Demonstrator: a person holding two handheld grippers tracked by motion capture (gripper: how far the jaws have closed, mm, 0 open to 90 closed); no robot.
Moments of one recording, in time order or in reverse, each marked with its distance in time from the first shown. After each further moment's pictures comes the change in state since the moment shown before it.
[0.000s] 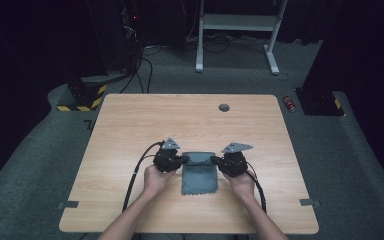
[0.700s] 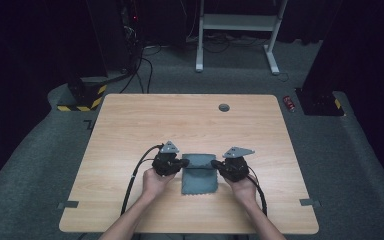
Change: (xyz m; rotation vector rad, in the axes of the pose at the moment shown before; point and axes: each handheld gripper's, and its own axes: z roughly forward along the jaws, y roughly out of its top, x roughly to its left) left arm -0.009 -0.006 -0.007 -0.001 -0.018 0.015; right arm 0.008 -0.008 -0.010 -0.006 0.016 -0.019
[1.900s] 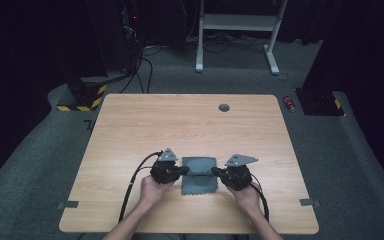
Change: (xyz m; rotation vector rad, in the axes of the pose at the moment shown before) left arm -0.018 -0.014 -0.011 0.000 -0.035 0.015; right arm 0.015 -0.012 -0.018 -0.004 0.039 -0.029
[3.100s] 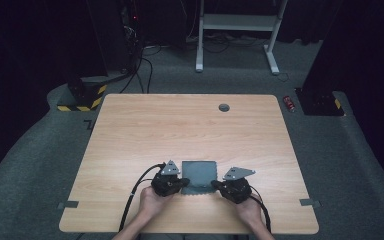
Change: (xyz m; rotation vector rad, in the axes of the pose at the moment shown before) left arm -0.023 -0.026 0.002 0.050 0.000 0.052; right arm 0.019 -0.029 0.001 0.071 0.019 -0.051
